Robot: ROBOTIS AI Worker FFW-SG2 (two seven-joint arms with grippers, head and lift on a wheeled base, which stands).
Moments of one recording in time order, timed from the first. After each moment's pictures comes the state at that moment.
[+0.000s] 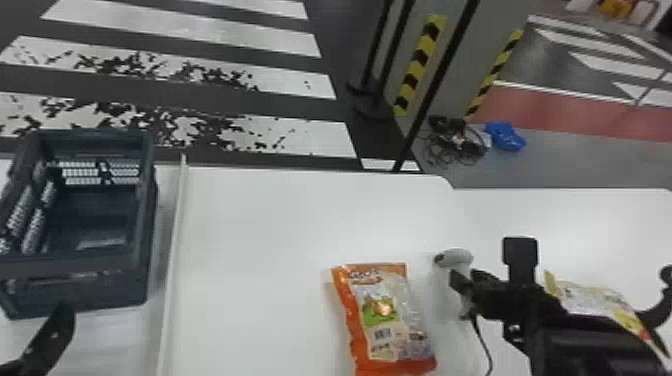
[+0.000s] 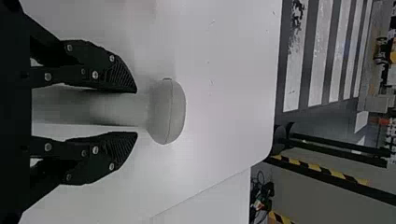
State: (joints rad) left arm 0.54 0.33 0.00 -1.79 0.40 -0.23 -0.25; right arm 0.15 -0.32 -0.35 -1.61 -0.08 0.65 0.25
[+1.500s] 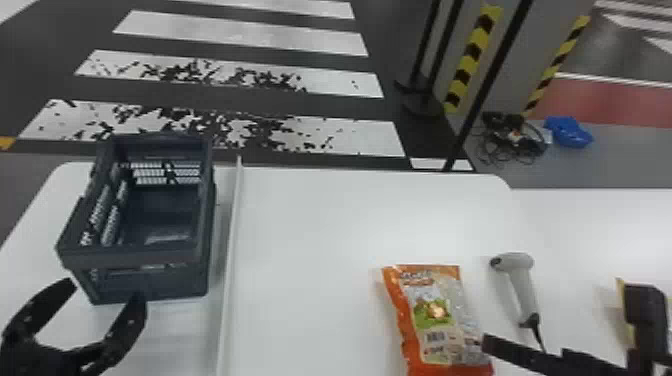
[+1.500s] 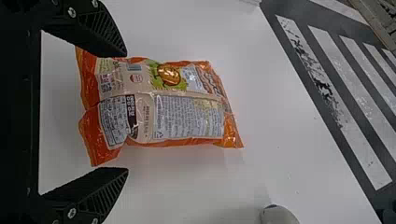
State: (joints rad) left arm 0.54 0.33 0.00 -1.79 0.40 -0.24 -0.25; right arm 0.44 -0.21 -0.64 -2.22 -0.57 1.38 0.47
